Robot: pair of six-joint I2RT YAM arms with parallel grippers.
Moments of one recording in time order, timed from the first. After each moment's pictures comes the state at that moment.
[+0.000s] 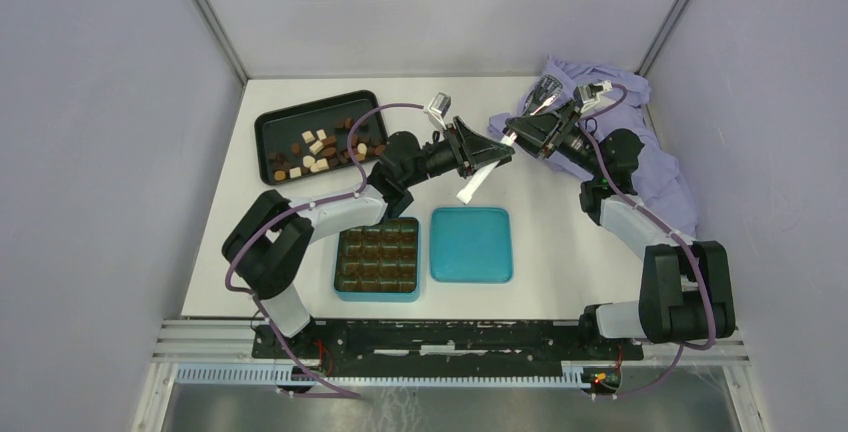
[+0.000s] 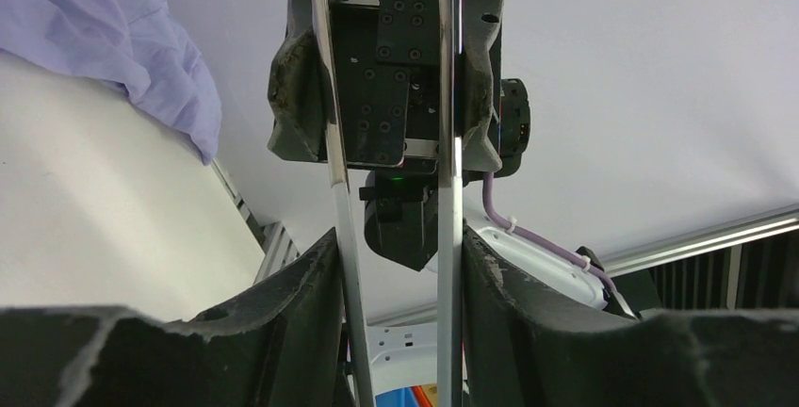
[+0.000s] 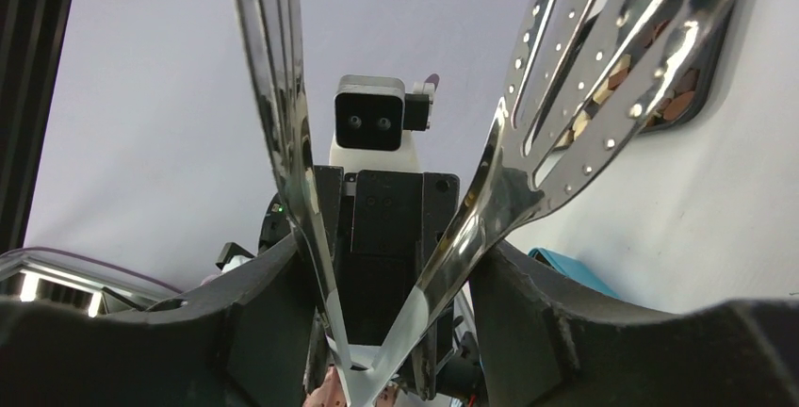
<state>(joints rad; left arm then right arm) -0.77 1.70 1.02 0.88 0.45 -1.35 0.07 1.37 0.69 0.96 -0.84 1.42</state>
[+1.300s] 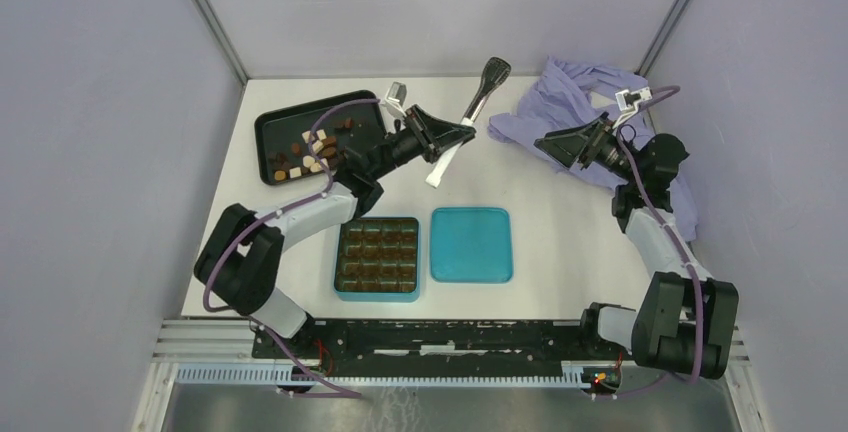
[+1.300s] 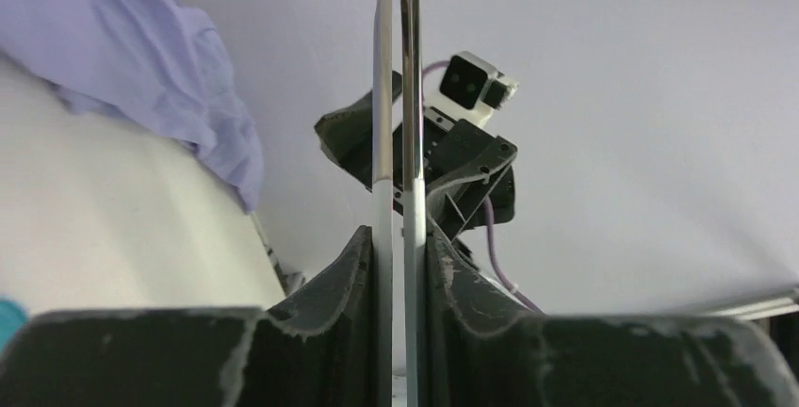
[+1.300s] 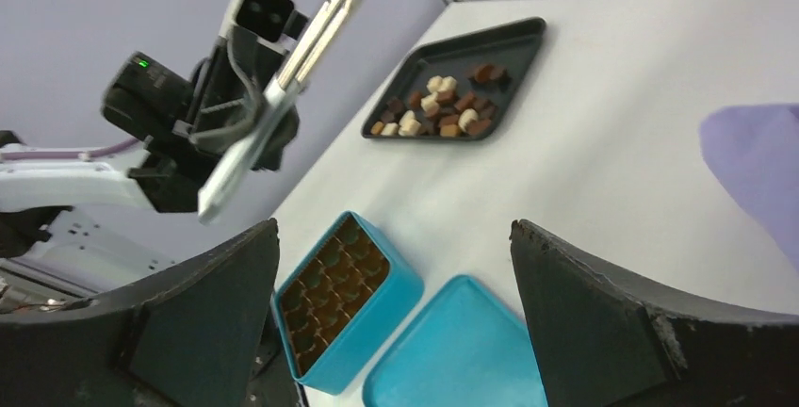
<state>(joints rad) -0.63 1.58 0.94 0.84 0.42 -1.38 -0.18 1.22 0.66 0.82 -1.08 0.90</state>
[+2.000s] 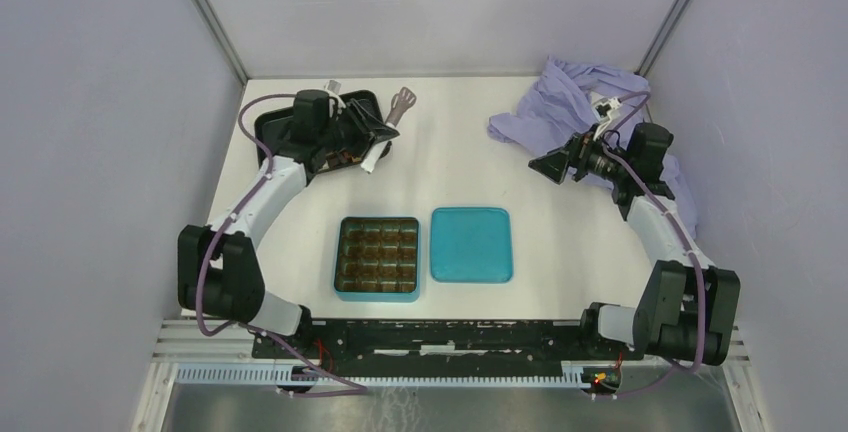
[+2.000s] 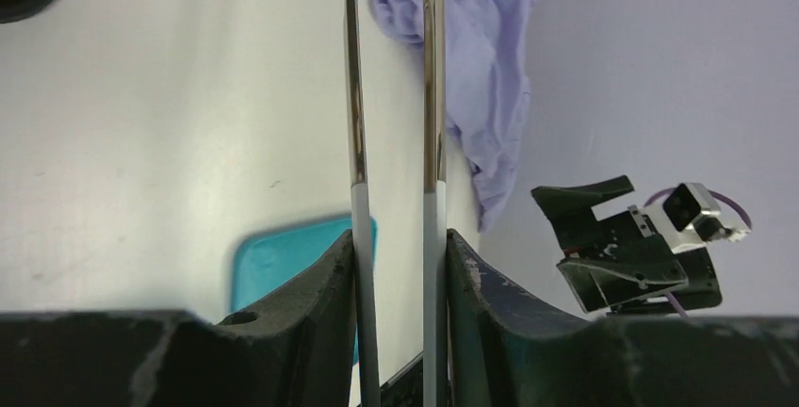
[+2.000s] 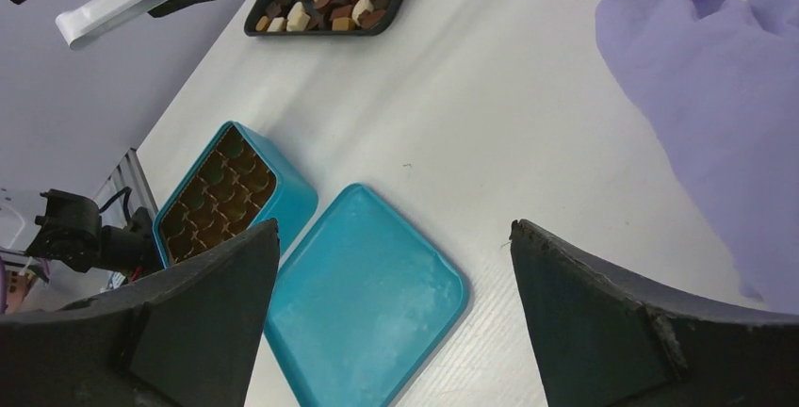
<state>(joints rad) -0.25 1.47 1.11 -0.12 0.47 -0.97 -0.18 1.27 0.76 0.14 -1.05 0.22</state>
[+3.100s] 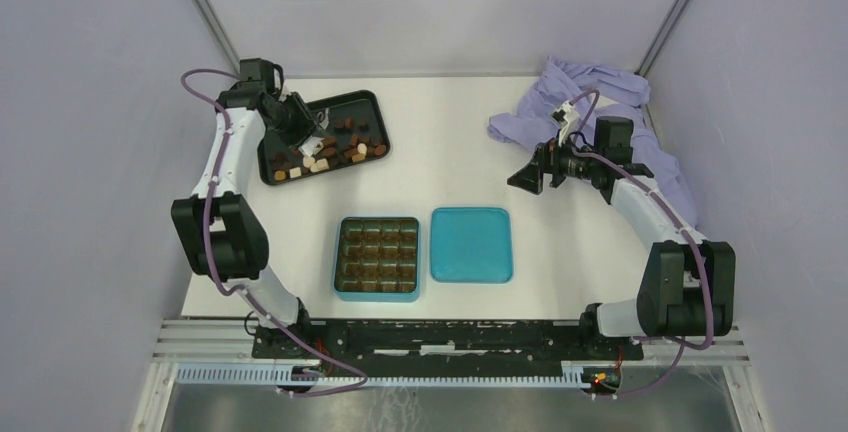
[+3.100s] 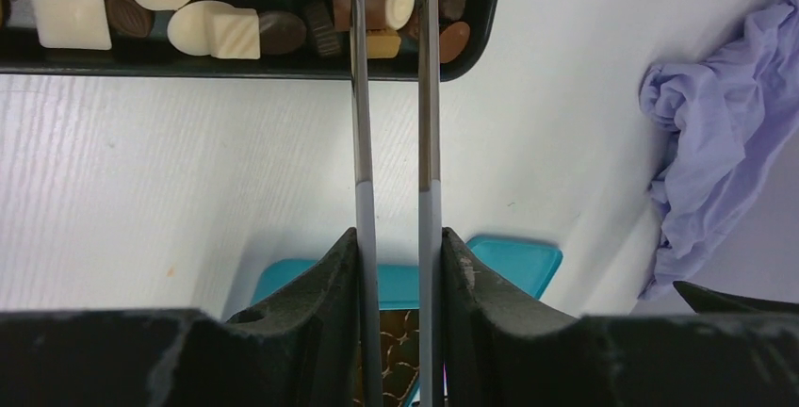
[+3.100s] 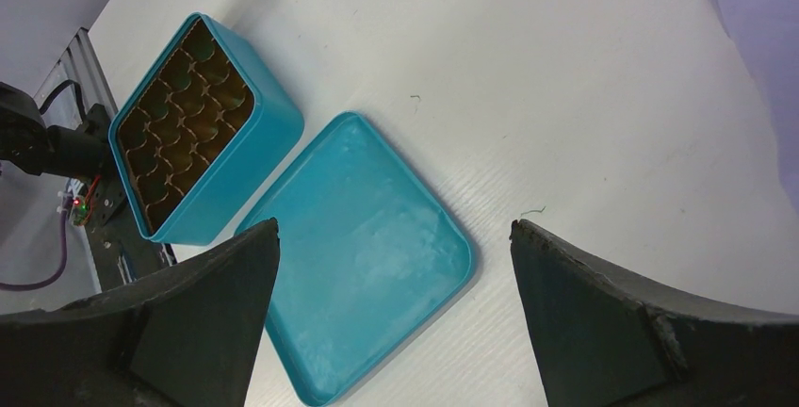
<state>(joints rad) 0.09 1.70 1.57 -0.89 0.33 -0.53 -0.01 1.39 0.88 -0.19 -0.96 -0.09</state>
